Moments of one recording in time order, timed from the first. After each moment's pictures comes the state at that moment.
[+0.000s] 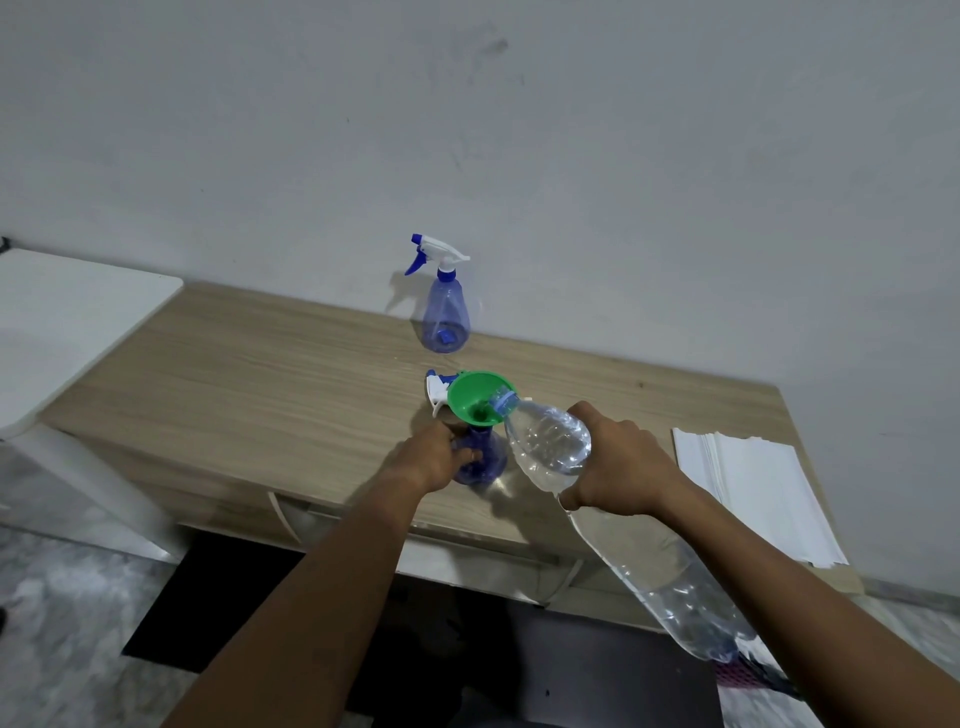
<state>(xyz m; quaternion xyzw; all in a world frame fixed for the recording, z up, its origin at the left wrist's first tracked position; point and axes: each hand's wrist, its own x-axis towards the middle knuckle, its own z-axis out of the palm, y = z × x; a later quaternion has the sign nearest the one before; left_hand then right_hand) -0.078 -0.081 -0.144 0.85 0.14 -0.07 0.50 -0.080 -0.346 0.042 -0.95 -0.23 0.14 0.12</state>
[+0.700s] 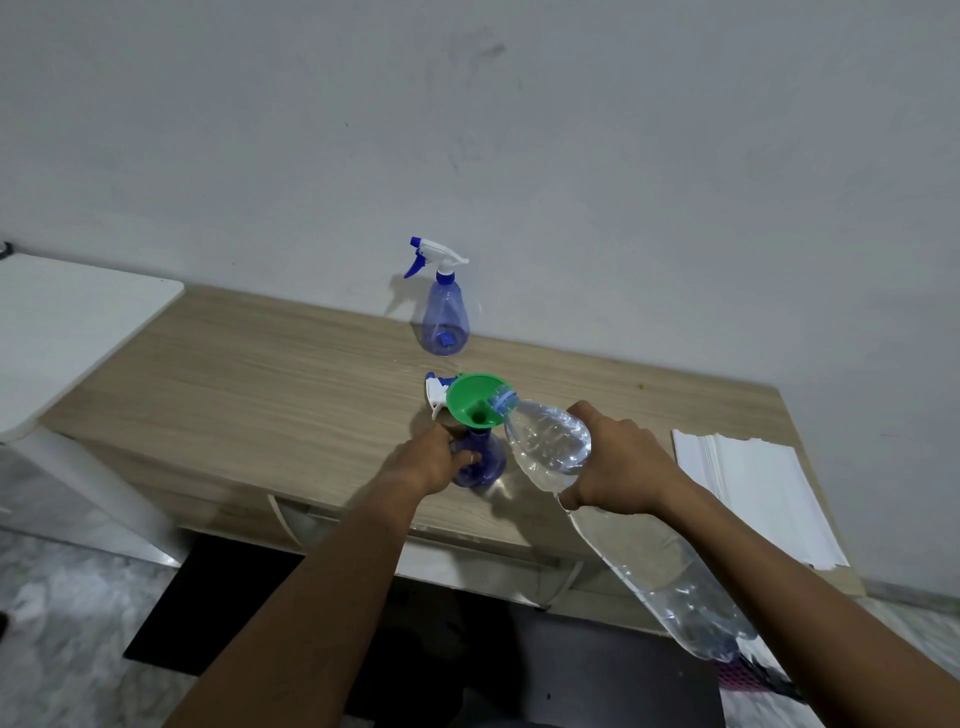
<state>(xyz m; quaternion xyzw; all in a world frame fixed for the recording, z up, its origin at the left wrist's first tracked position) -0.083 -0.085 -0.132 0.85 0.16 -0.08 0.49 -0.079 -0.346 0.047 -0.95 -0.24 0.14 0.12</state>
